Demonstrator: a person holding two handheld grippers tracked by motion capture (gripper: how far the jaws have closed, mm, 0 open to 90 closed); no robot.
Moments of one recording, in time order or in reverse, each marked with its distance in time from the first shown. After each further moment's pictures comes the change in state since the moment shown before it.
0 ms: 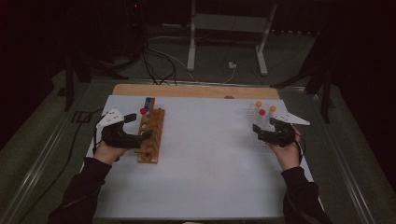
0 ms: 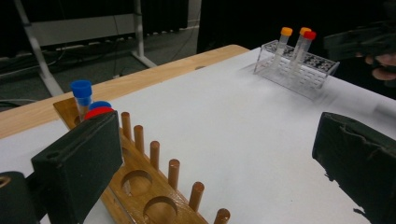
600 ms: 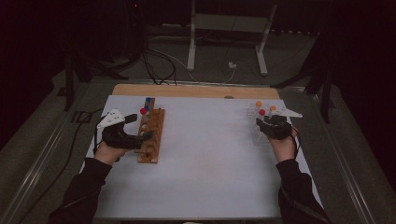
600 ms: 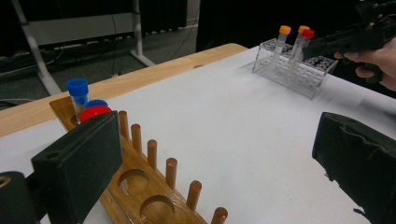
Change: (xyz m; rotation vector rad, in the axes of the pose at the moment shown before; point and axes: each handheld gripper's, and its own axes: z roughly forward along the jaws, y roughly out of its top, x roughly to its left) left arm -0.002 -0.001 0.000 0.002 0.001 0.002; right arm -0.011 0.005 0.028 0.079 -0.089 -0.016
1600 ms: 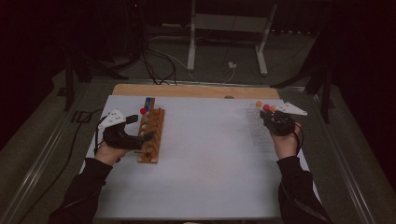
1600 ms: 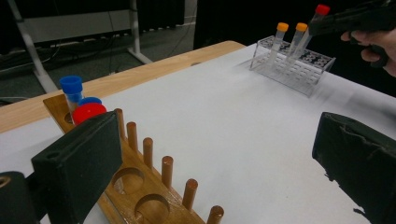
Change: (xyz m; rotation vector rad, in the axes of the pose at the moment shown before) left arm -0.002 0.000 0.002 0.012 -0.018 0.001; right arm 0.007 0.022 -0.025 -0.112 -0.026 -0.044
